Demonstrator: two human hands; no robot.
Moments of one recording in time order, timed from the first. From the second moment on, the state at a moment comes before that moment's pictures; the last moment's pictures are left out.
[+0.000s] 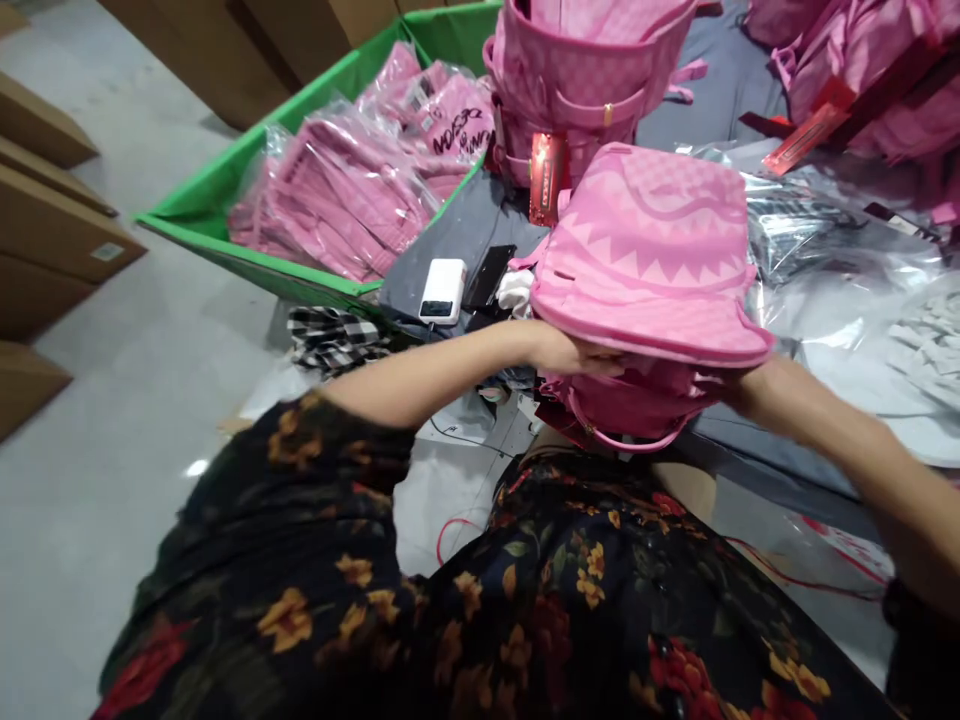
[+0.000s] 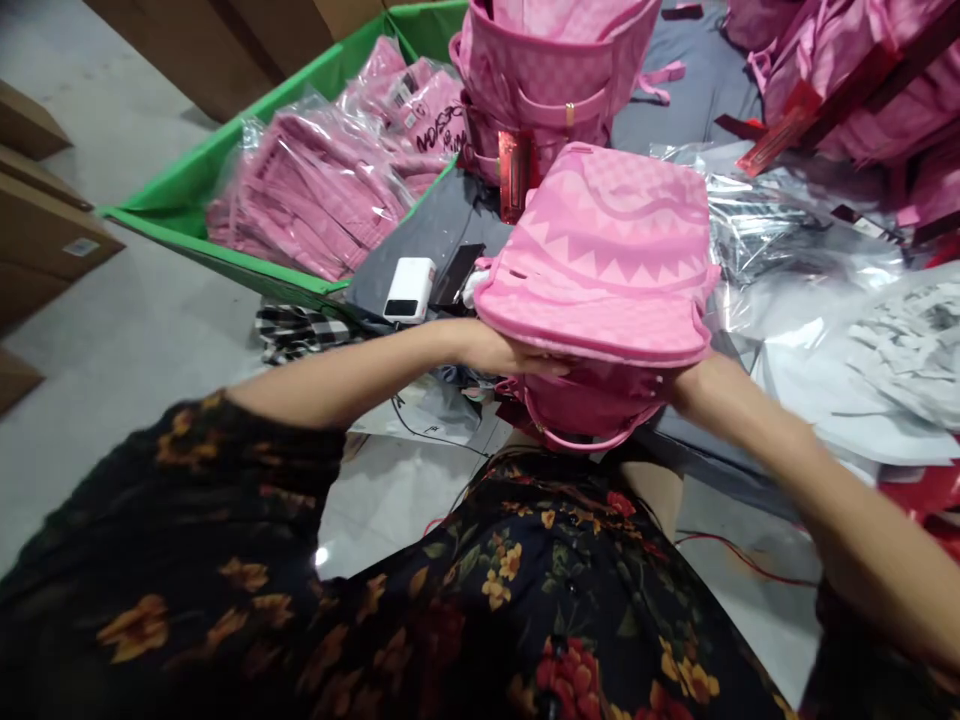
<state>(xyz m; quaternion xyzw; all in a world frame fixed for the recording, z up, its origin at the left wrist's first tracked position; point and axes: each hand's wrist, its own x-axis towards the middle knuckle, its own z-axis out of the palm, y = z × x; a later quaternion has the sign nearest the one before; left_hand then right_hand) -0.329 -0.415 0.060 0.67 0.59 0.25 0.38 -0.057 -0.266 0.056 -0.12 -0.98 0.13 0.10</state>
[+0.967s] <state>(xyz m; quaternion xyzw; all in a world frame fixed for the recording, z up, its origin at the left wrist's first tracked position) -0.336 -0.333 -0.076 0.18 0.60 0.74 0.25 -0.252 -0.219 0.051 -0.07 -0.99 0.02 0.08</state>
